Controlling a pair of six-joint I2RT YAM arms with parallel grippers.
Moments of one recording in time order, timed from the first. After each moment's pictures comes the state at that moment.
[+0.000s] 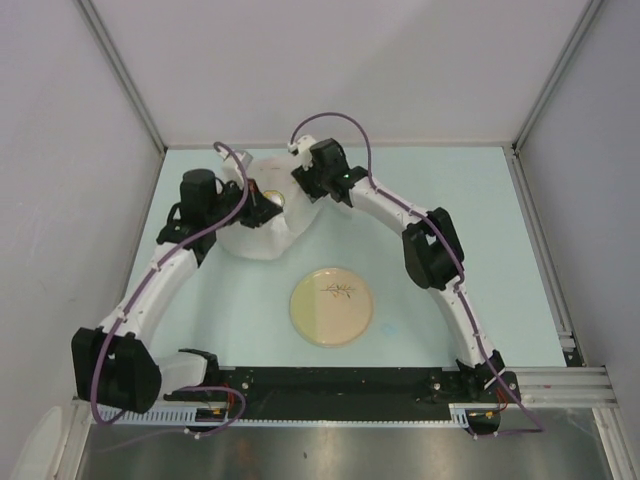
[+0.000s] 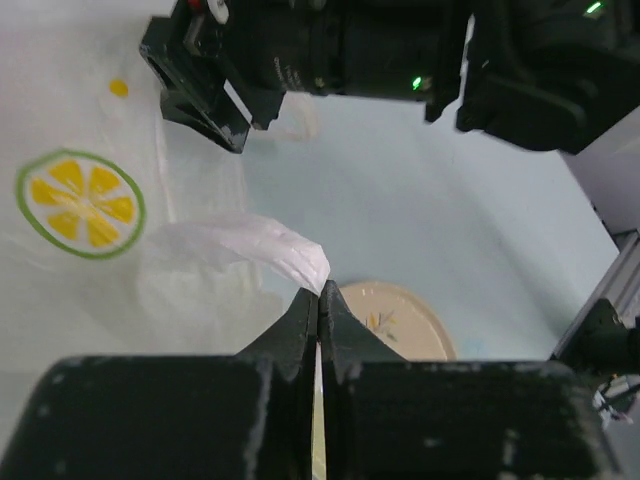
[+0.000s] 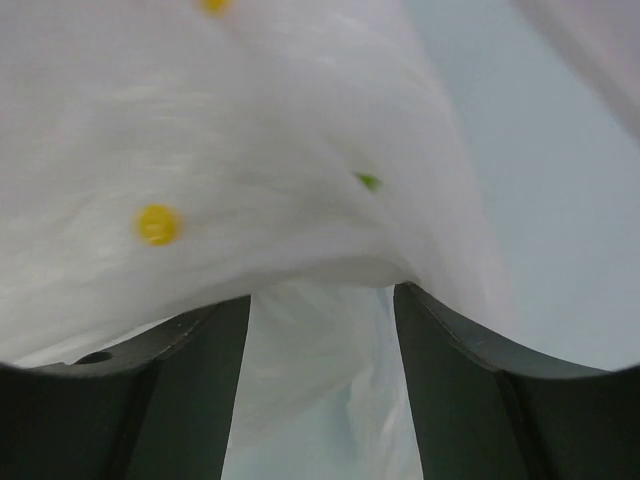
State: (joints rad) left arm -0.20 1.17 0.92 -0.19 0.57 -0.26; right arm 0.67 2.35 2.08 -0.35 0.00 -0.19
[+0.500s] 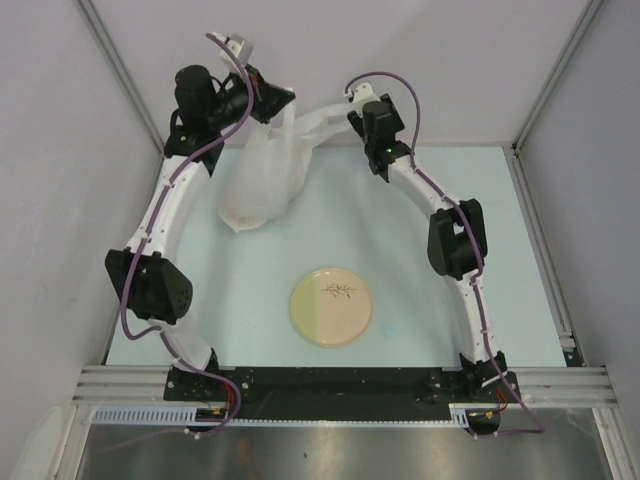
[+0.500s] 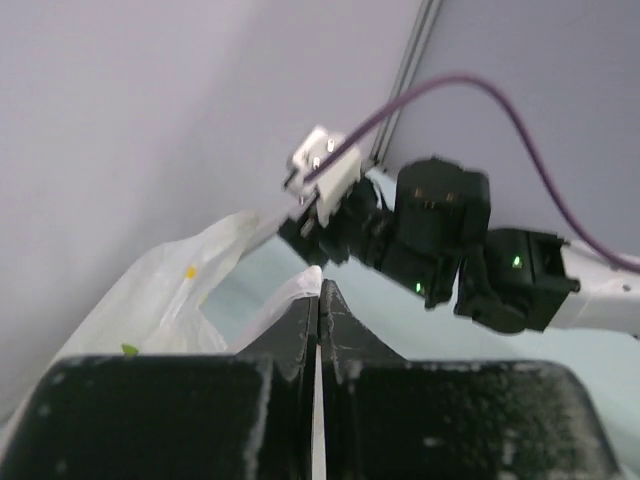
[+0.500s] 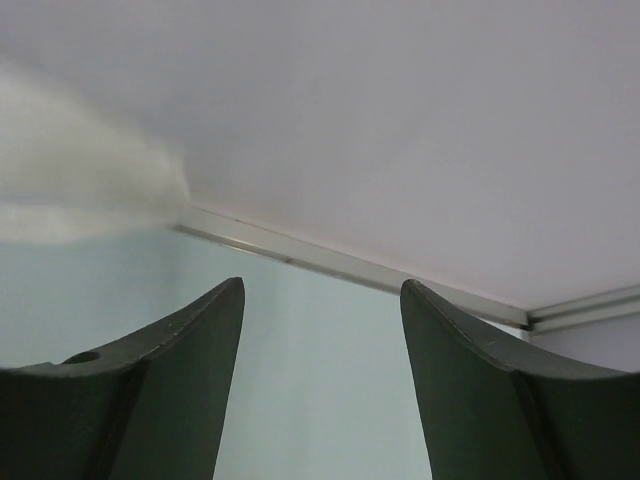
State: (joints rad) left arm -0.19 1.73 1.81 -0.06 0.68 -0.22; right arm 0.43 2.38 2.19 -0.02 0.45 -0.40
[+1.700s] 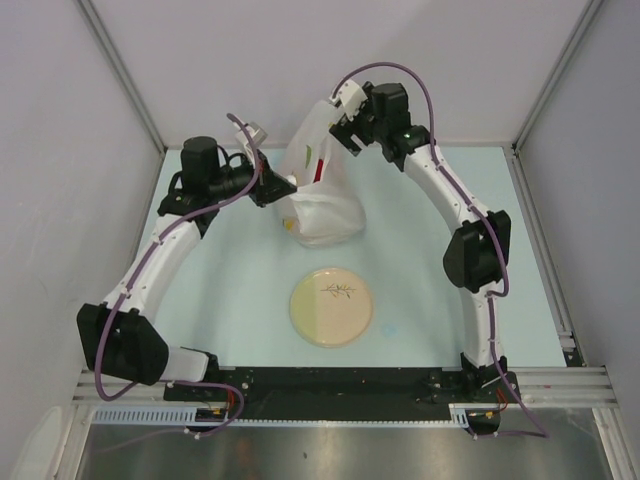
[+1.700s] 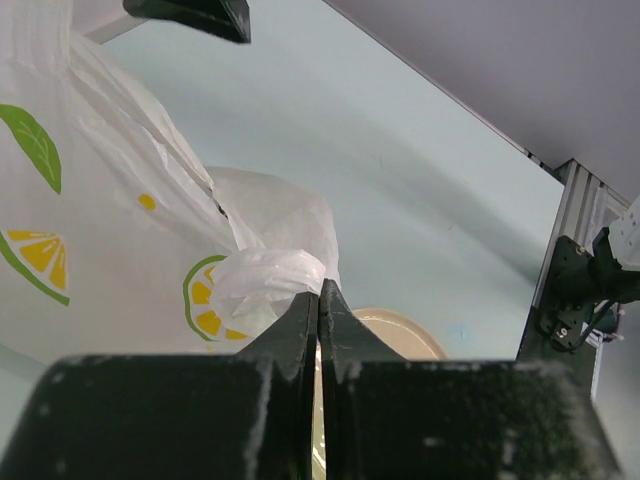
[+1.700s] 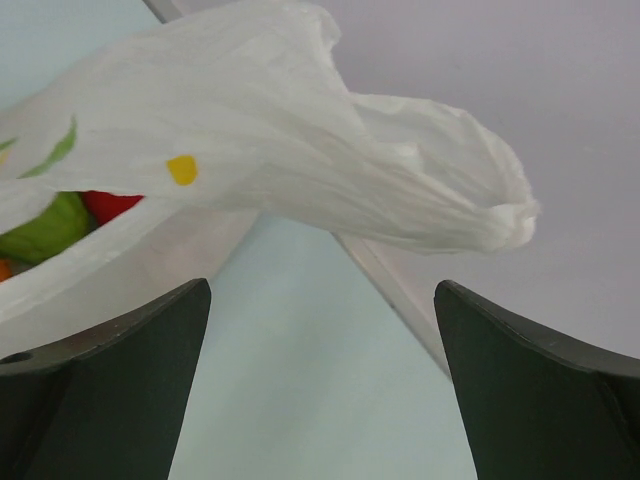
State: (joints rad) left arm -0.22 1.37 1.26 -0.22 0.85 -0.09; right arm 0.44 2.13 2.16 -0.38 -0.13 -0.56
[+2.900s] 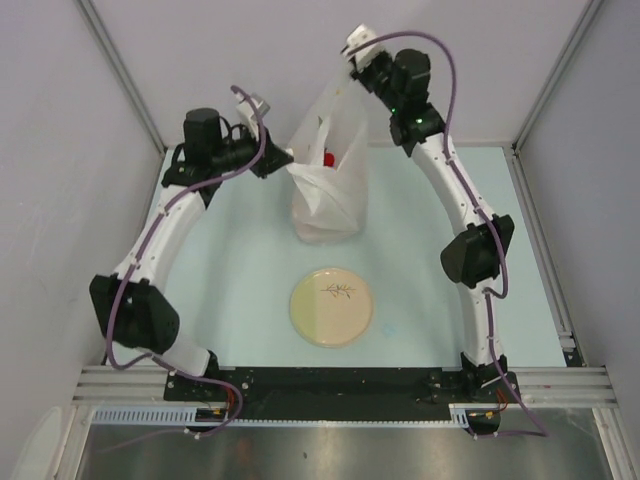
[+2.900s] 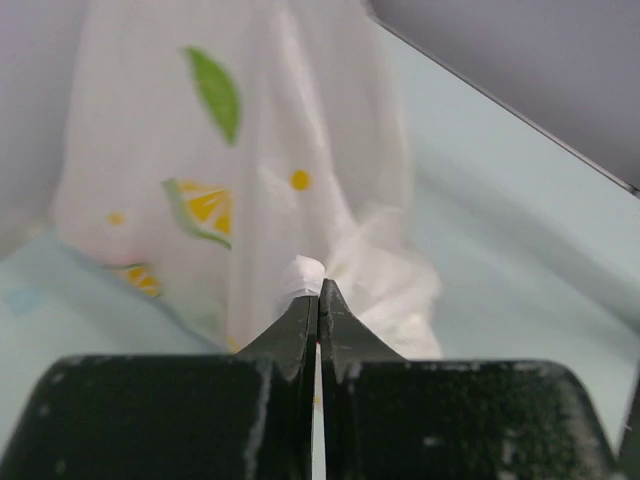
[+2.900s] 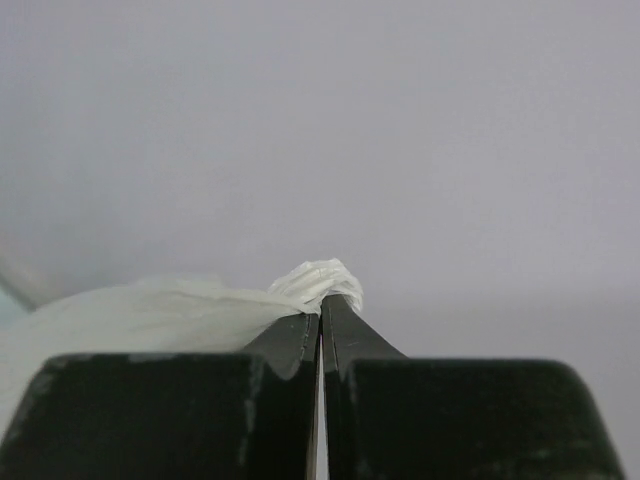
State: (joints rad) left arm -0.20 1.51 1.46 -0.28 0.76 0.01; right arm 0.43 2.17 2.36 -0.07 -0.14 -0.64
